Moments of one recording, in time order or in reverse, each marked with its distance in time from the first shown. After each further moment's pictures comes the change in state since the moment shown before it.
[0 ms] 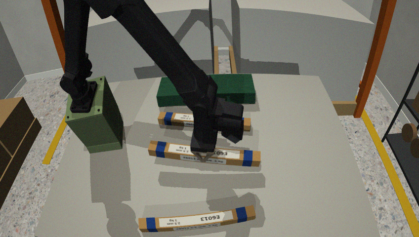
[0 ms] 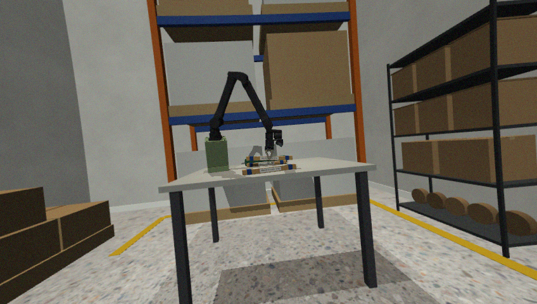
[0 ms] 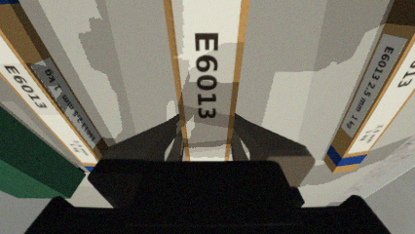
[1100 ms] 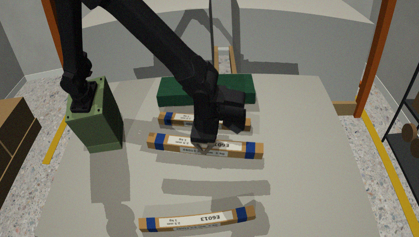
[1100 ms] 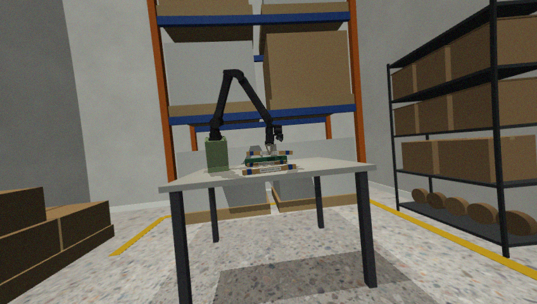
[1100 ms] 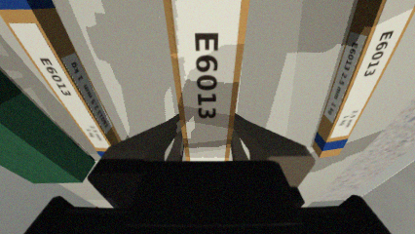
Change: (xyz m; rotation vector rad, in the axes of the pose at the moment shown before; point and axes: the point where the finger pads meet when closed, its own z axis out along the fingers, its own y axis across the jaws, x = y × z) arm -0.002 -0.001 -0.039 0.002 -0.004 0.001
